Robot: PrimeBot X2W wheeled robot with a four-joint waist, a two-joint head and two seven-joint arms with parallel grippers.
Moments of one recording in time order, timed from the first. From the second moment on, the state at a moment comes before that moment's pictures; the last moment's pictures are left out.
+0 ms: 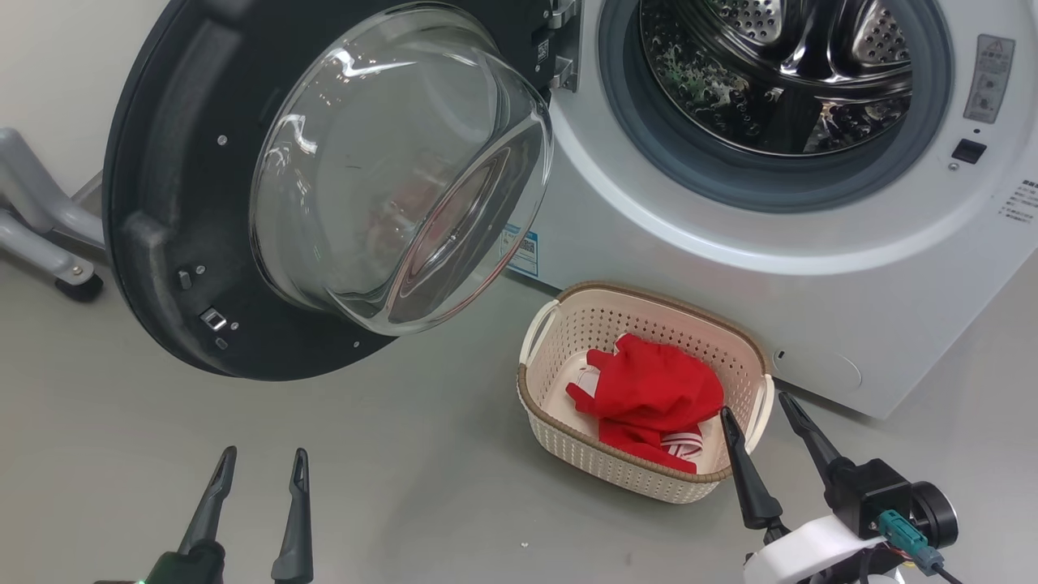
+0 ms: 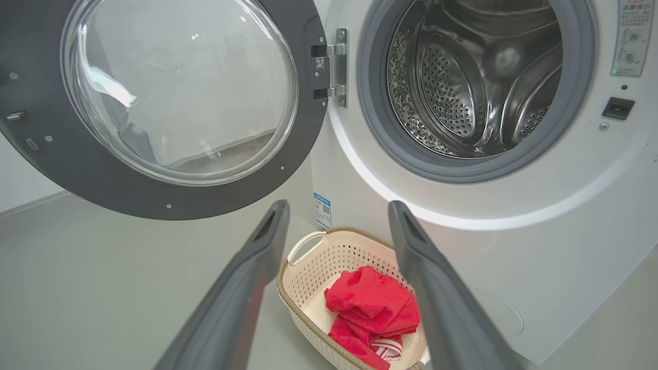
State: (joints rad) left arm 0.20 0.08 -0.14 -0.05 -0.23 0.06 -0.24; right arm 0.07 -0.05 0.19 0.17 0.16 0.06 -0.26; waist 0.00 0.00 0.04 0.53
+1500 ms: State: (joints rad) left arm 0.20 0.05 -0.21 -0.52 -1.29 -0.10 -0.25; right arm 0.05 -0.05 0.19 0.19 0.15 0.07 -0.26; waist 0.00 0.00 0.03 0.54
